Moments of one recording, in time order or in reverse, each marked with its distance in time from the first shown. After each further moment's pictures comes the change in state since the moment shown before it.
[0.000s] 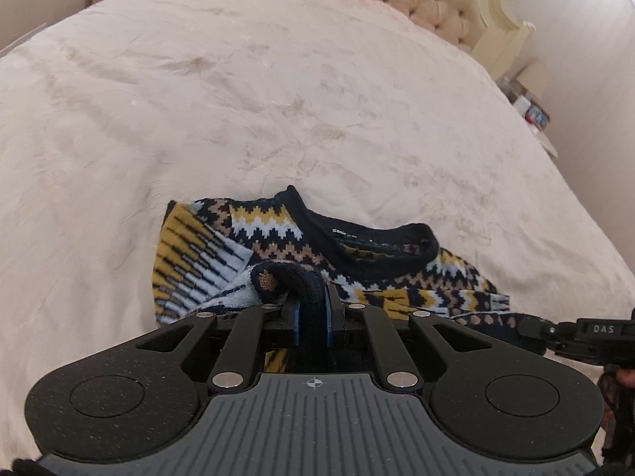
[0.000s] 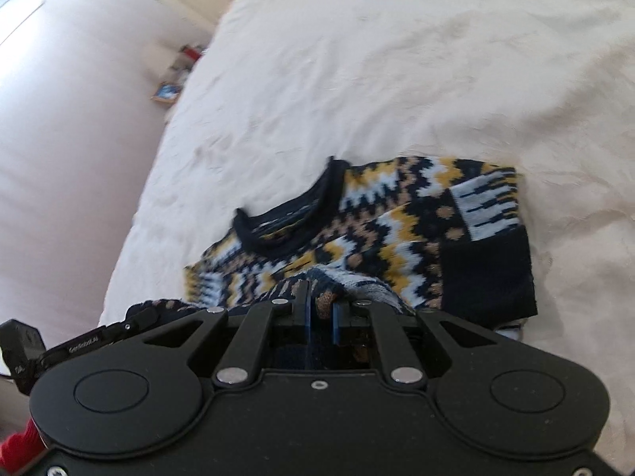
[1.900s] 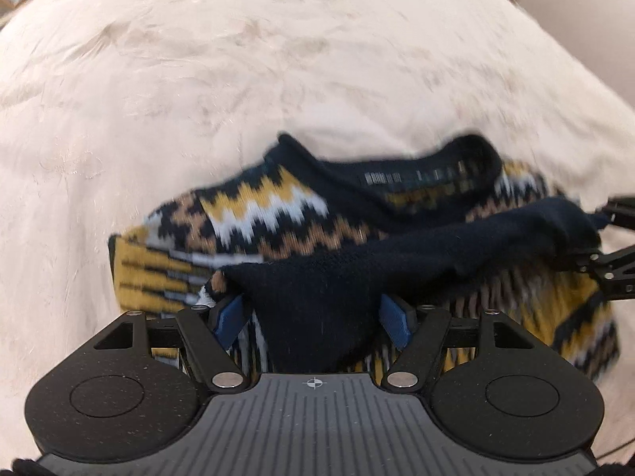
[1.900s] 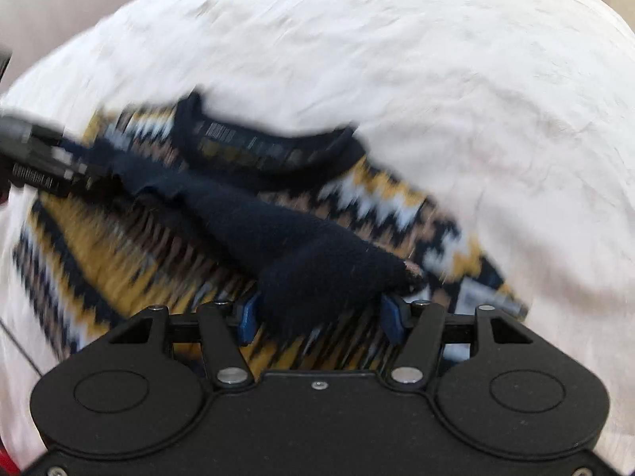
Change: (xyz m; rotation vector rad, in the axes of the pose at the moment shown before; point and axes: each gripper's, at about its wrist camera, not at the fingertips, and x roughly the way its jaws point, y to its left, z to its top) left arm 0.106 0.015 0.023 0.298 0.232 0.008; right arm 0.086 0.056 0.008 -0.681 0.143 -0.330
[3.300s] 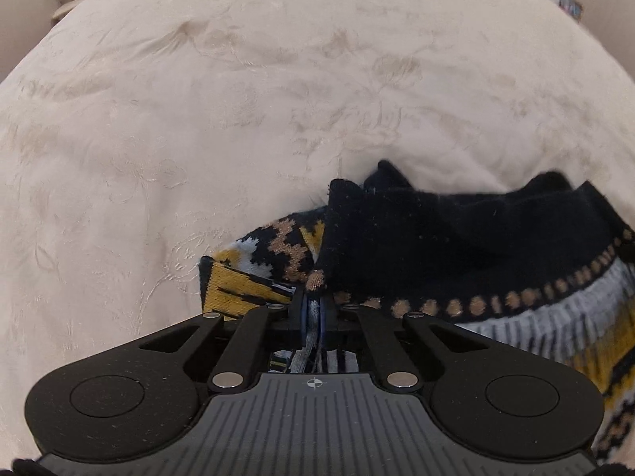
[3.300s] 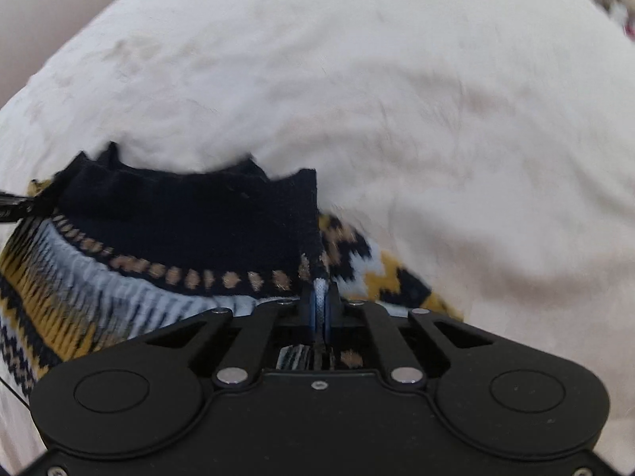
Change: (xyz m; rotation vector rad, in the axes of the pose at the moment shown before) left arm 0.003 0.023 0.005 -0.047 0.001 0.206; right arm 0.012 -0.045 0.004 0.193 0.038 -0.091
